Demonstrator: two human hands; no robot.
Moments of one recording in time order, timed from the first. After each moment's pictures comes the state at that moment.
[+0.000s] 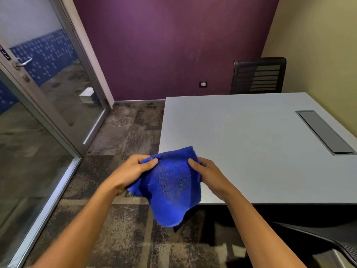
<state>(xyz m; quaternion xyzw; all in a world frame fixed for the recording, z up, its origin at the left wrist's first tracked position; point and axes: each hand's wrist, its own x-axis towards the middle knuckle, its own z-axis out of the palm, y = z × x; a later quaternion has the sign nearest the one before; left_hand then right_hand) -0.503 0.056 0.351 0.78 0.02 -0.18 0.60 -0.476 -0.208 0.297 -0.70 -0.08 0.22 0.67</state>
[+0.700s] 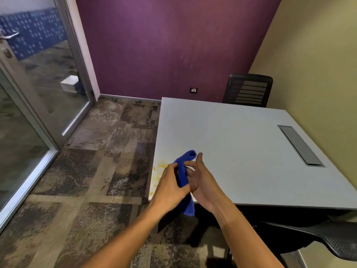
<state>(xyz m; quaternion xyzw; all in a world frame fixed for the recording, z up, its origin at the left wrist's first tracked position) -0.553 -0.007 0.295 0.83 0.00 -0.03 0.56 -0.527 -0.134 0.323 -0.56 0.09 0.21 0.80</state>
